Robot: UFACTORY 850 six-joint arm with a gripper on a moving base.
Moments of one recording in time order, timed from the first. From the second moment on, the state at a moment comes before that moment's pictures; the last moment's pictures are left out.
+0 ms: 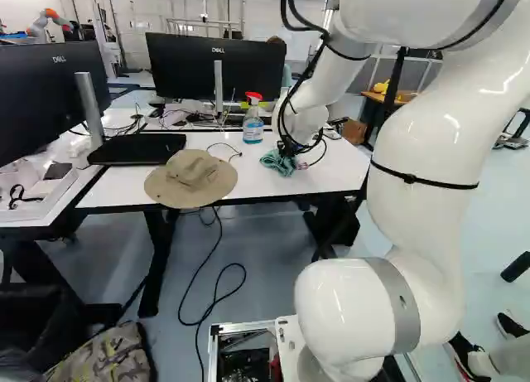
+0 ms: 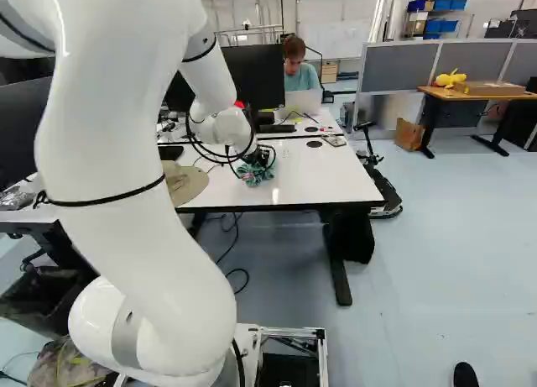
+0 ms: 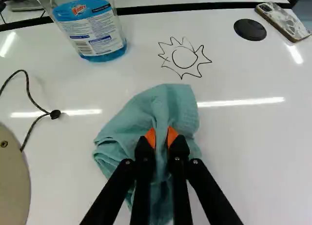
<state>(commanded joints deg) -2.0 -13.4 -47.3 0.0 7.7 0.0</state>
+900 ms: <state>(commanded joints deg) 5.6 -13.3 -47.2 0.0 7.7 0.0</state>
